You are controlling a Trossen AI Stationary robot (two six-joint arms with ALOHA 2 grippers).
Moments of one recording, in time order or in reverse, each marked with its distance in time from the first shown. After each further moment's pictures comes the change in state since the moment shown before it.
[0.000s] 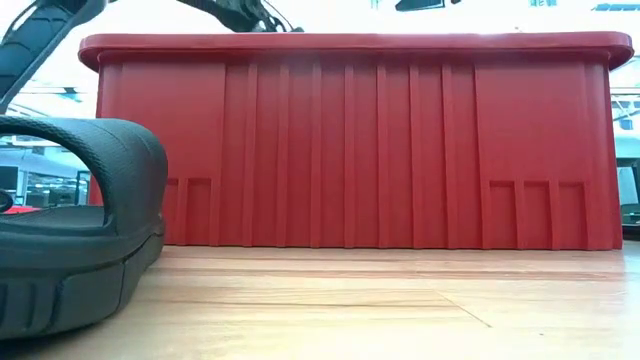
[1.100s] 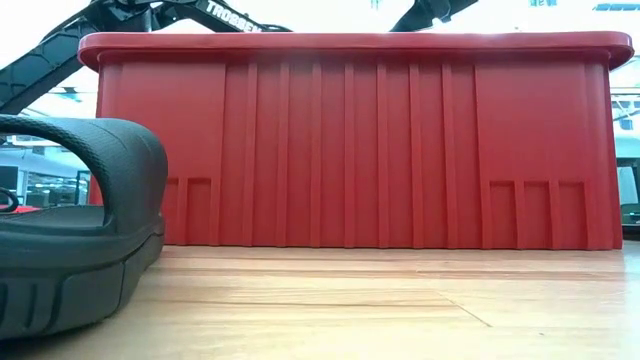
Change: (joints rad) left arm -0.182 0.264 -0.007 0.014 0.031 0.088; right arm -0.085 0.068 0.000 -0.034 -0.109 -0.008
